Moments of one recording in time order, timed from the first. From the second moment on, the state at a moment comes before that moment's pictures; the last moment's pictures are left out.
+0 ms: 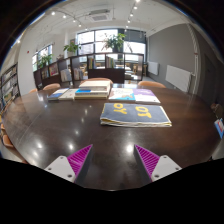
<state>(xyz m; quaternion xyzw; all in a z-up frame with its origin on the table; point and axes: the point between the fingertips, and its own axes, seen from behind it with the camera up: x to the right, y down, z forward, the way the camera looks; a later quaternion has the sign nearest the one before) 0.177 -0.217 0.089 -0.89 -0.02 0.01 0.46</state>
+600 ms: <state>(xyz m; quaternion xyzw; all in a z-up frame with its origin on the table) 0.125 0.064 -0.003 -0.90 -0.04 -0.02 0.44</state>
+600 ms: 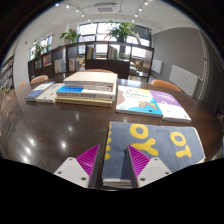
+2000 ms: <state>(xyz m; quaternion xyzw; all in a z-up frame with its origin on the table) 0.322 -0.034 0.271 -0.83 -0.03 -0.04 0.55</state>
